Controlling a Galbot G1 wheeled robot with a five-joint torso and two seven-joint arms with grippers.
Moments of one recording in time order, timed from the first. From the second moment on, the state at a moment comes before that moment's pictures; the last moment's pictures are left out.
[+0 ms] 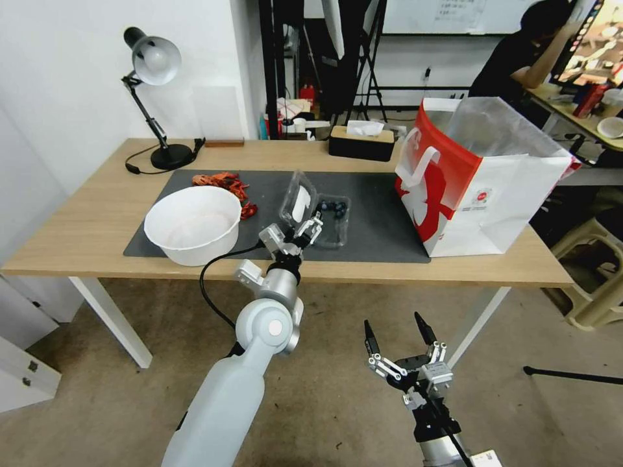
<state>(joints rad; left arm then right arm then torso) 1.02 -1.43 -0.10 -1.81 -1.00 -0.04 -0.21 -1.85 1.38 0.37 2.09 0.14 0.45 -0.03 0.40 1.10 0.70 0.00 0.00</state>
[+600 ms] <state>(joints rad) 0.94 -1.39 -0.06 -1.76 -1.04 -0.02 -0.10 -1.85 1.38 0.37 2.10 0.12 0.45 -0.03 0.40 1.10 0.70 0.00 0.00</state>
